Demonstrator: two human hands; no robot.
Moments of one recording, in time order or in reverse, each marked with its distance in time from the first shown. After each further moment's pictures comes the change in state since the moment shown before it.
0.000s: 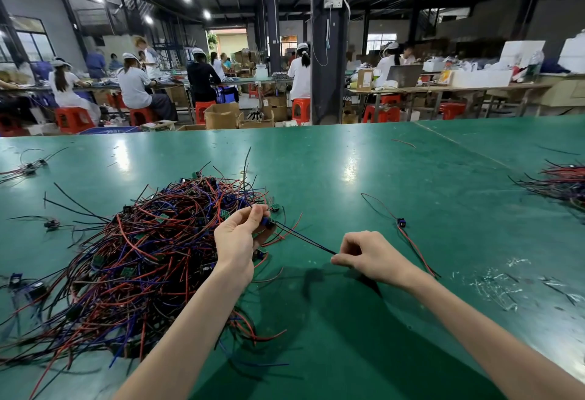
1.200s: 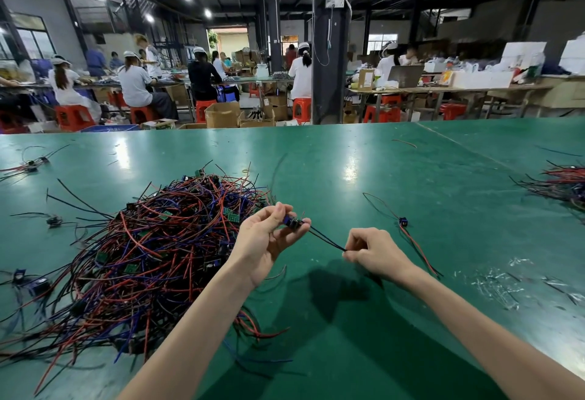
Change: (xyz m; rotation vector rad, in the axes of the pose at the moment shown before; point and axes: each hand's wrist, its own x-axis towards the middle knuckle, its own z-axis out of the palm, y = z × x) left_hand -0.014 0.011 0.012 -0.257 -0.315 -0.273; right_hand 0.000 -0.001 0.000 0.052 0.092 0.069
